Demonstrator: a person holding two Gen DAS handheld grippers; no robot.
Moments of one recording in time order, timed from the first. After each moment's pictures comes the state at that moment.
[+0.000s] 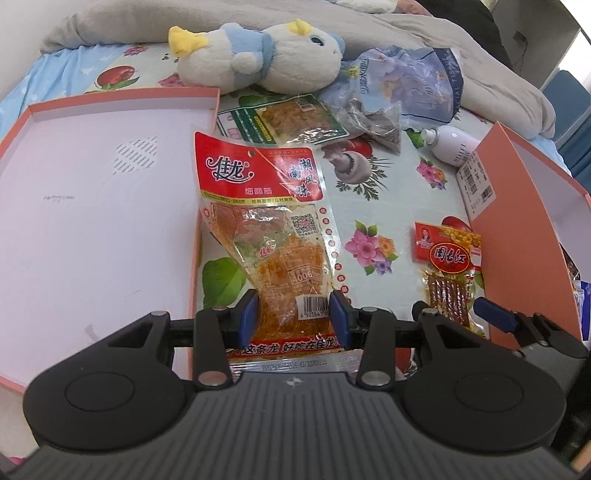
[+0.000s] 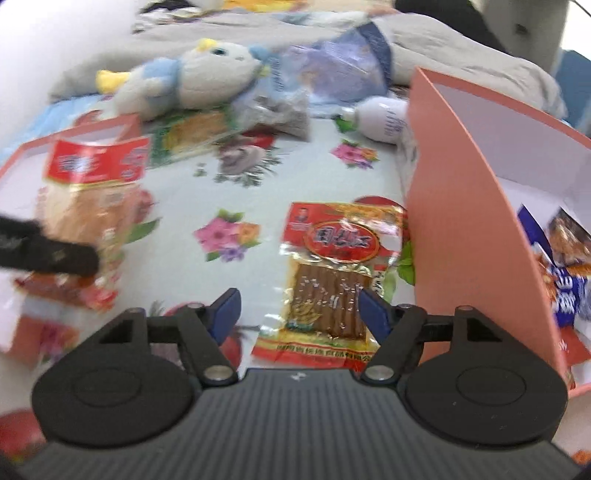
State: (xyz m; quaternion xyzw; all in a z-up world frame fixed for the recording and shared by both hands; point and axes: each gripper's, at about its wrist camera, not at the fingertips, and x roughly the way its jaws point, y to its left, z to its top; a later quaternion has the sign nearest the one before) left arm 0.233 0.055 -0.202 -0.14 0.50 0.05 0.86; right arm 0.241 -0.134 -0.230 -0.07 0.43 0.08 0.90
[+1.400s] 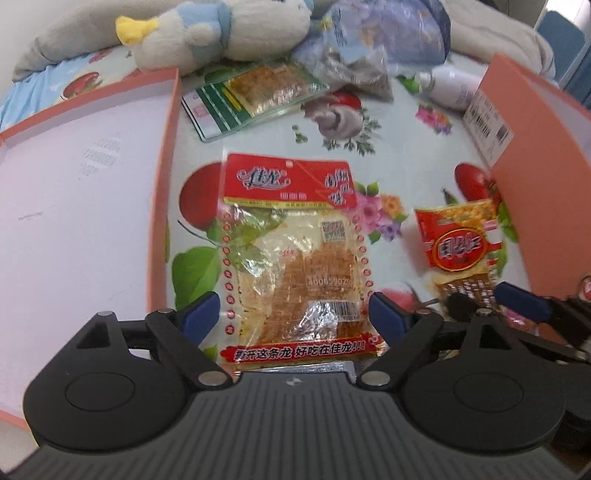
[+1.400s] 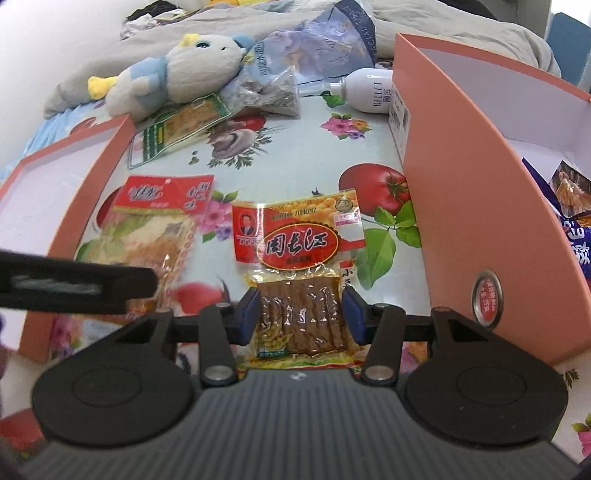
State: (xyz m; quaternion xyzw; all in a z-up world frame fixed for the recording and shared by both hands) left arm 0.257 0.024 -0.247 -0.06 0.53 0.04 0.84; right arm 0.226 -0.157 -0.233 -0.02 0.45 0.12 0.88
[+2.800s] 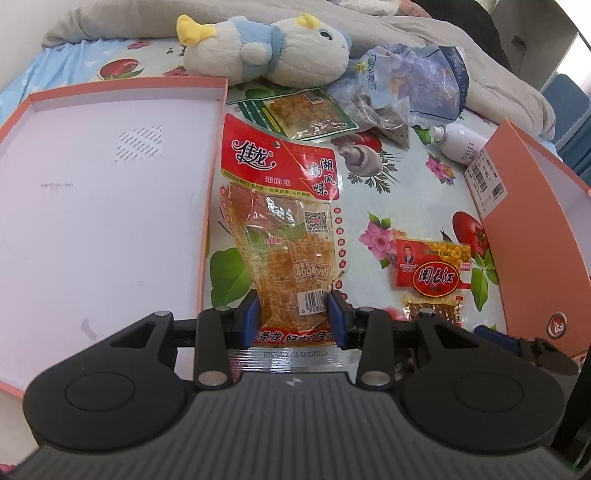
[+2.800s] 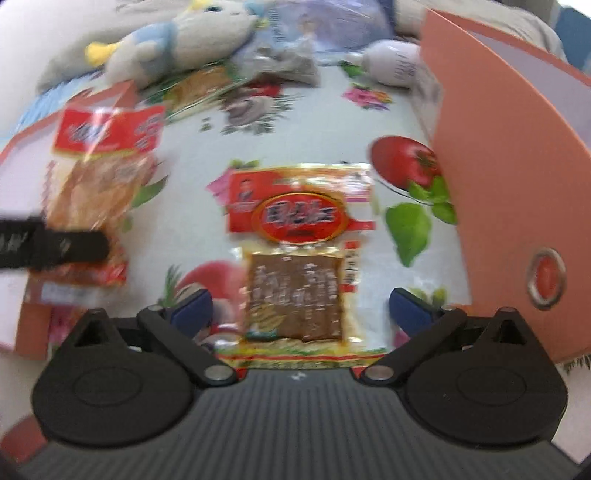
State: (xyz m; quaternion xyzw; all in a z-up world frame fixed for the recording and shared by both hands) left arm 0.223 0.063 -0.225 -0.15 0.48 0.05 0.86; right arm 0.224 -0.119 -0.250 -0.05 0.48 0.12 0.87
